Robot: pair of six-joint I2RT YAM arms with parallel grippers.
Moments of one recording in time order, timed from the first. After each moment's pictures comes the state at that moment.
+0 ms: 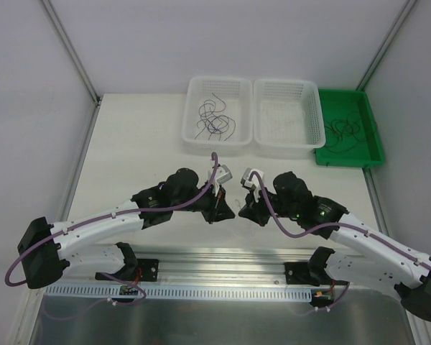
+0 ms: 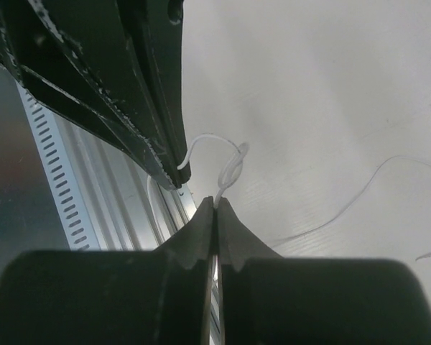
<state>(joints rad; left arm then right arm) -1.00 1.11 0.76 -0.08 0.36 -0.39 0.92 0.87 0.74 -0.43 -0.30 0.02</state>
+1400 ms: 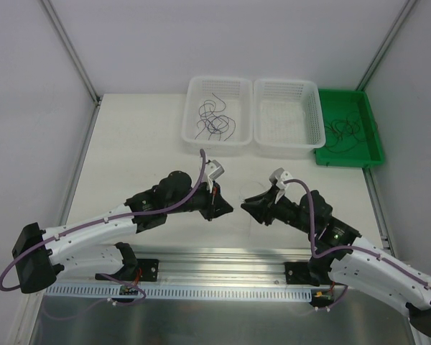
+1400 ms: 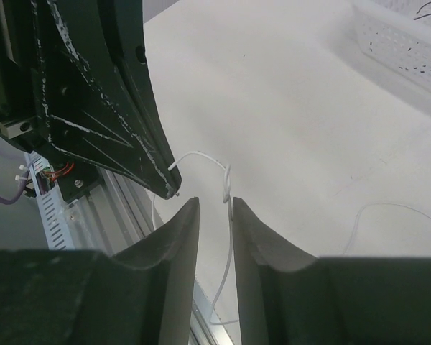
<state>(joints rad) -1.01 1.04 0.73 -0.05 0.23 -0.46 0.93 0.56 0.46 -0.05 -0.12 0.25</state>
